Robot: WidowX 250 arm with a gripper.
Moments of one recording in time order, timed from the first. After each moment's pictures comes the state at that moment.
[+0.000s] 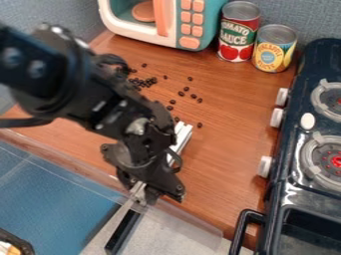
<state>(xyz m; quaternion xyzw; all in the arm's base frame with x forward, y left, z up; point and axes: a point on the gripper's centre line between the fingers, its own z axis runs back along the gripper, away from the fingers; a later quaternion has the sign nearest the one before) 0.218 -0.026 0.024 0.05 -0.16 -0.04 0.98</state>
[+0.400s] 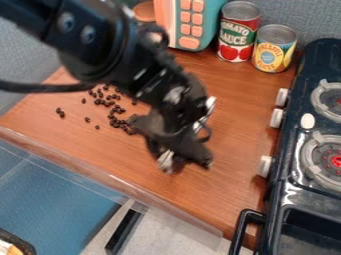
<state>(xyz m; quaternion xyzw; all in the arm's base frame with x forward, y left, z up) 0.259 -0.043 0.046 0.05 -0.20 -0.05 0.98</state>
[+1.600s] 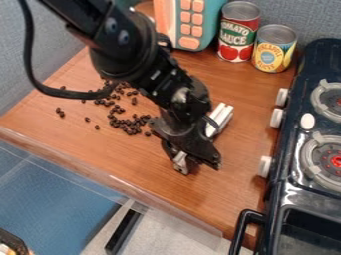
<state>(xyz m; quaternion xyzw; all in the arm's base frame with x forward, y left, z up) 0.274 -0.019 0.008 0.03 -0.17 -0.06 0.98</state>
